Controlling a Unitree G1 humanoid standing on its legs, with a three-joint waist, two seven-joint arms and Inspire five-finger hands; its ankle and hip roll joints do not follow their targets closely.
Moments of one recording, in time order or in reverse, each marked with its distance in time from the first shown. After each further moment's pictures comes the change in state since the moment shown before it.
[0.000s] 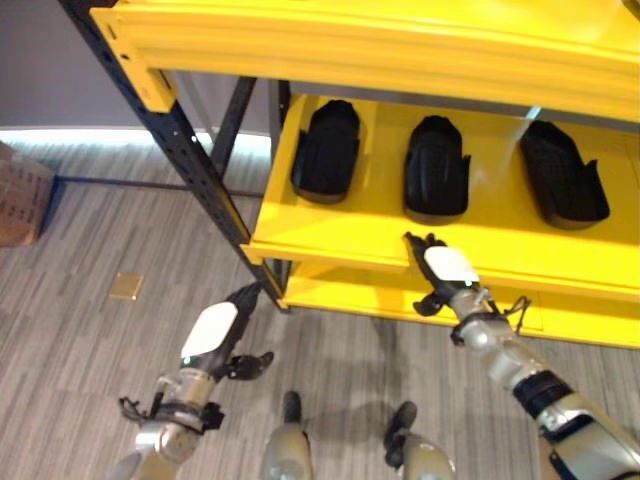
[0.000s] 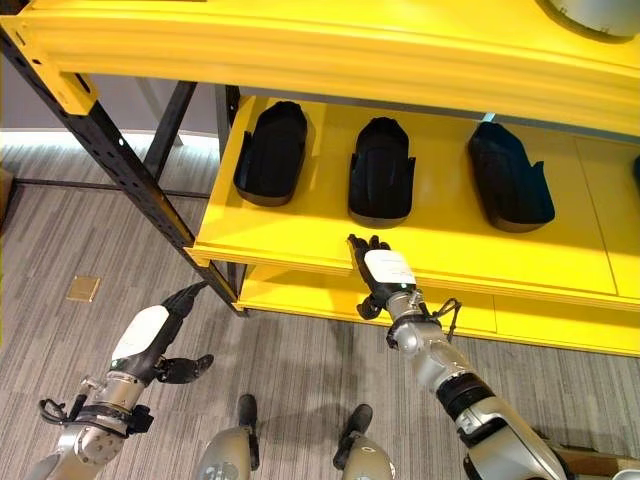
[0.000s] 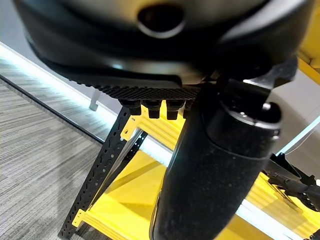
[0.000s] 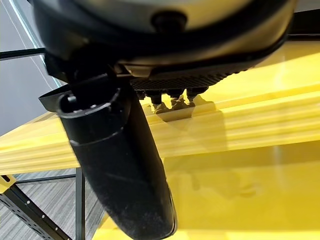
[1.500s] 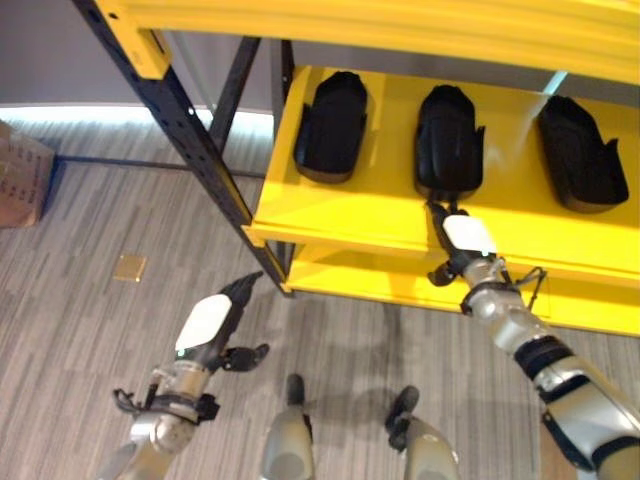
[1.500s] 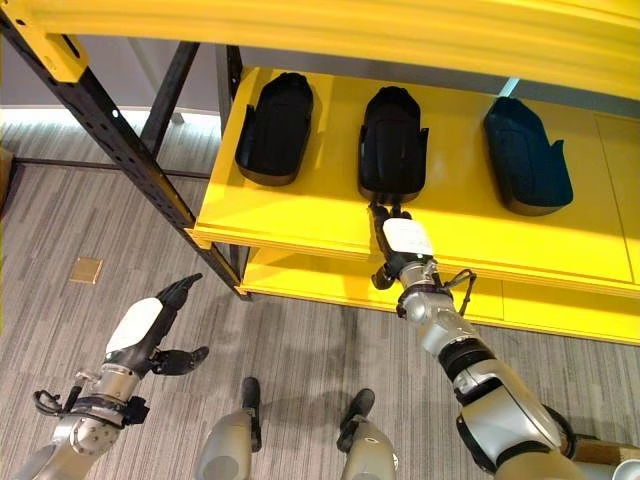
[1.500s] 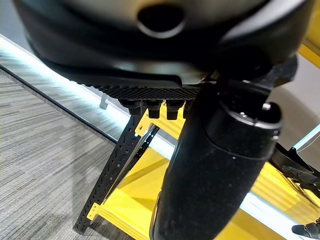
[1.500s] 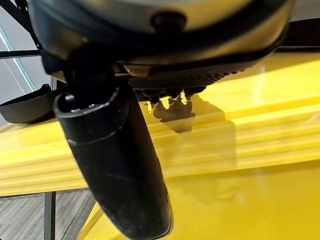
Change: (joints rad) left arm -0.041 0.038 -0.005 0.028 -0.040 0.001 0.008; right arm -0.202 -0.007 0.018 0.226 0.079 0.004 -0.048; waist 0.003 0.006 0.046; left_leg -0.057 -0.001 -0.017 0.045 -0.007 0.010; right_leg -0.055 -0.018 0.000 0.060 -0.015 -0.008
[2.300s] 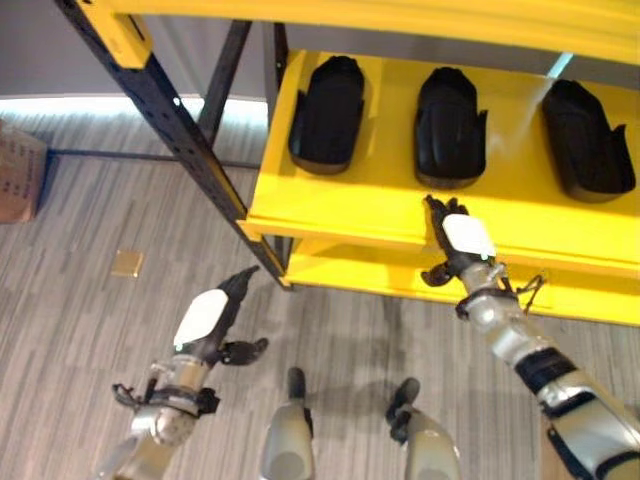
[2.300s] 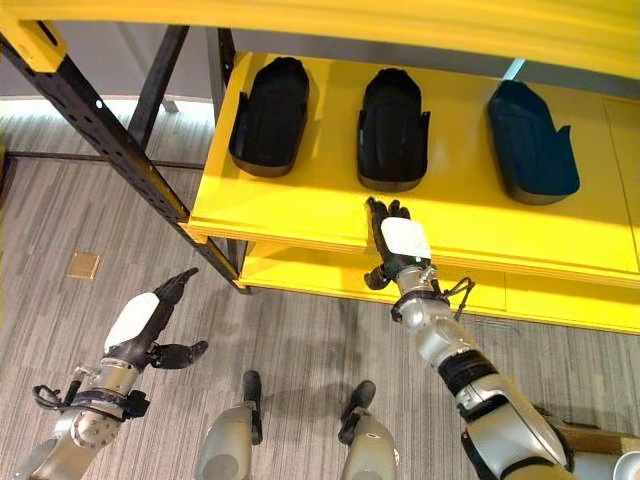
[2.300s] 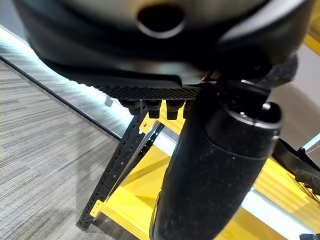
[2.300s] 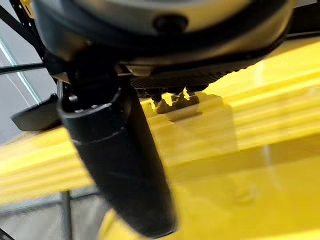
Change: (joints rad) left arm -0.032 -0.006 0.000 0.012 -0.033 0.024 0.003; right arm 0.185 -0.006 -0.090 -0.291 0.019 0.019 -0.001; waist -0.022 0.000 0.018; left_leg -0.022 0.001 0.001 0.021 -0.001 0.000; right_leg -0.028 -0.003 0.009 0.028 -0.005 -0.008
